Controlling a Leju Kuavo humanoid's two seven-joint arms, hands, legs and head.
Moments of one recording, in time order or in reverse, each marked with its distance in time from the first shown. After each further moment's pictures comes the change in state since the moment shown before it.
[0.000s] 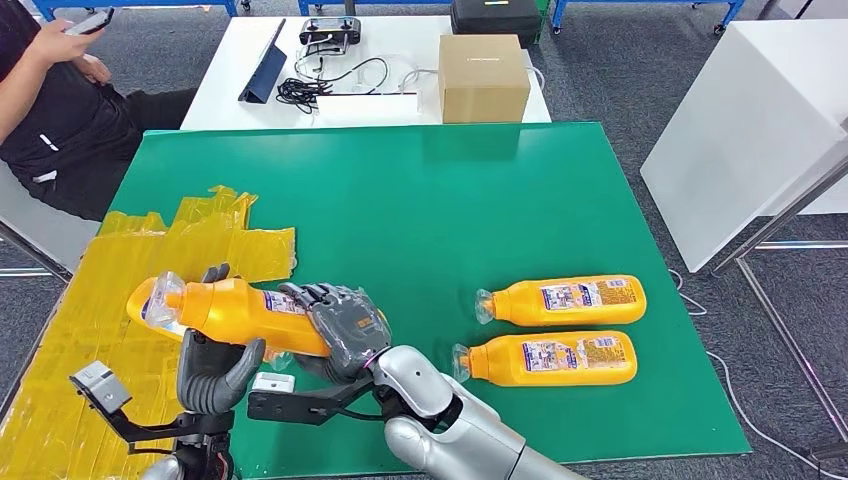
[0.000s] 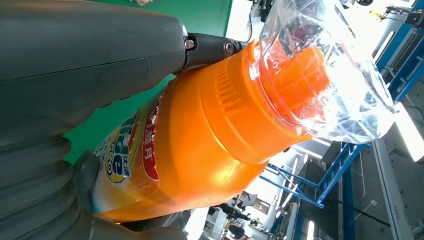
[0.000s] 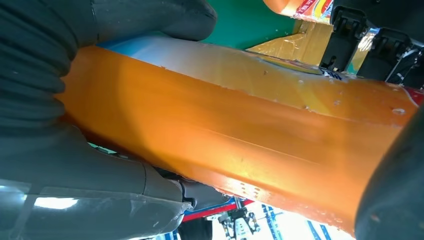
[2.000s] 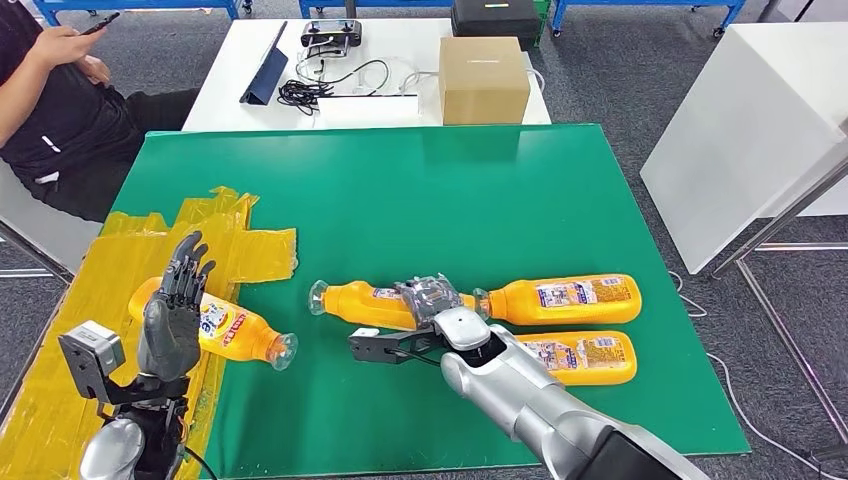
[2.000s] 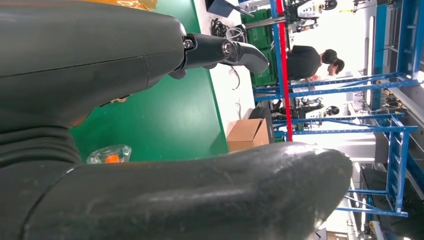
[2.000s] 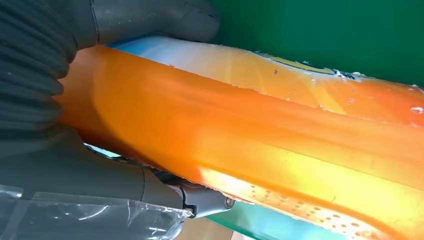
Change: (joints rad) left arm -0.122 0.137 0.104 0.004 -0.271 0.003 0.057; right arm -0.207 -0.039 -0.101 0.498 0.131 0.304 0.115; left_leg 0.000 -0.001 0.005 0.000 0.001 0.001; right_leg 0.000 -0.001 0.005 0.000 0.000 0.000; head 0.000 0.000
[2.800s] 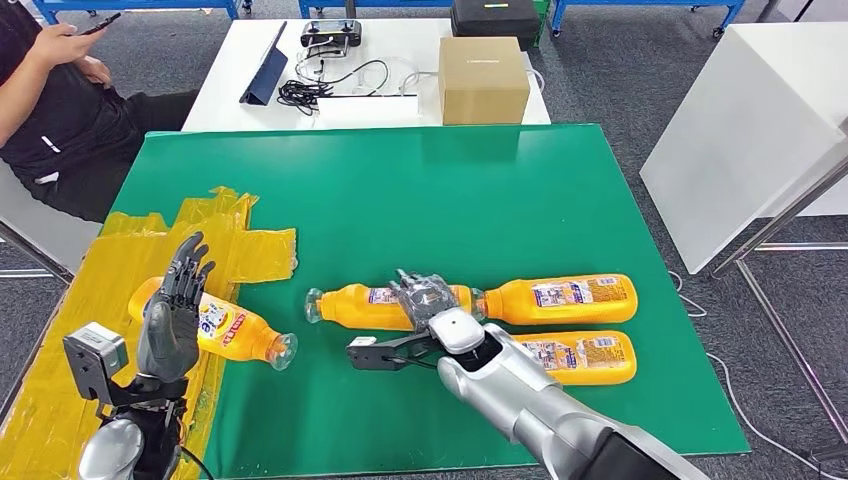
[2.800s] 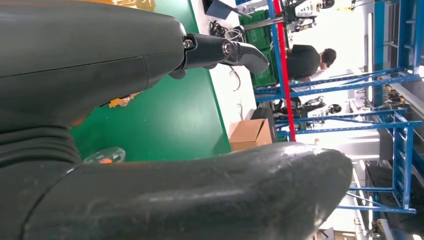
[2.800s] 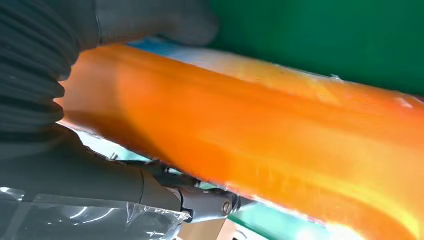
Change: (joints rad) left arm 0.001 0.010 0.000 0.000 -0.029 -0.002 -0.007; right arm 0.001 -0.004 0.033 -0.027 0.054 0.075 -0.007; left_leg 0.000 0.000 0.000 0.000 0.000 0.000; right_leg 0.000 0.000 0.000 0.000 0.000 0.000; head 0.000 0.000
